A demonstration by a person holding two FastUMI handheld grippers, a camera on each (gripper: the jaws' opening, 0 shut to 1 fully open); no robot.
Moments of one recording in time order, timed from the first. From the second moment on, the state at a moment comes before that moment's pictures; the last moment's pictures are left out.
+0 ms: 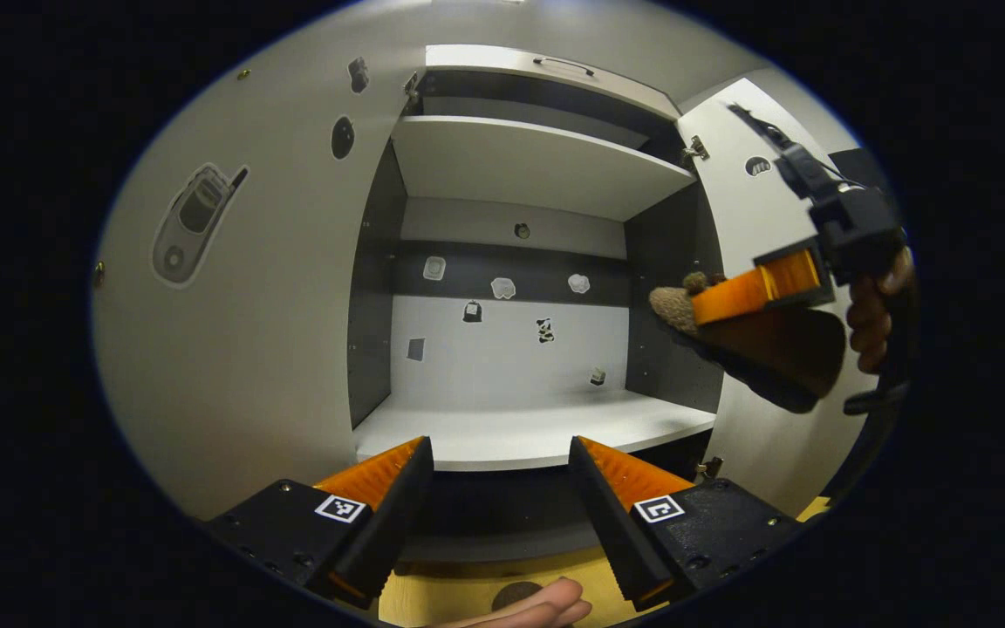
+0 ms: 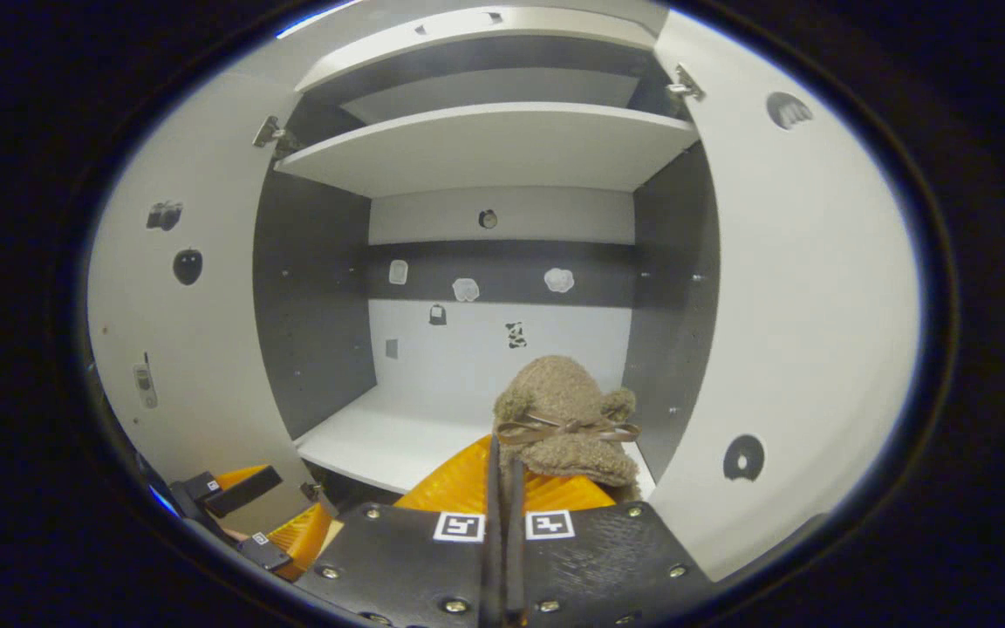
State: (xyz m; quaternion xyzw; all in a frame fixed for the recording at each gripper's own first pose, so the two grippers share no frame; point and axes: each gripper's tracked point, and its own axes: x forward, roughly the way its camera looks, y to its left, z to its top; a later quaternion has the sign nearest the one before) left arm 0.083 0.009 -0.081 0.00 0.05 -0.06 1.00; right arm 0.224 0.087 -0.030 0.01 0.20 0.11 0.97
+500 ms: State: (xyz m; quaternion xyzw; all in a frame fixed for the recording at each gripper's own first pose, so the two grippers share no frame) left arm 0.089 0.010 -0.088 0.02 0.05 -0.05 1.00; right arm 0.352 0.093 -0.134 -0.06 0.32 0.07 0.94
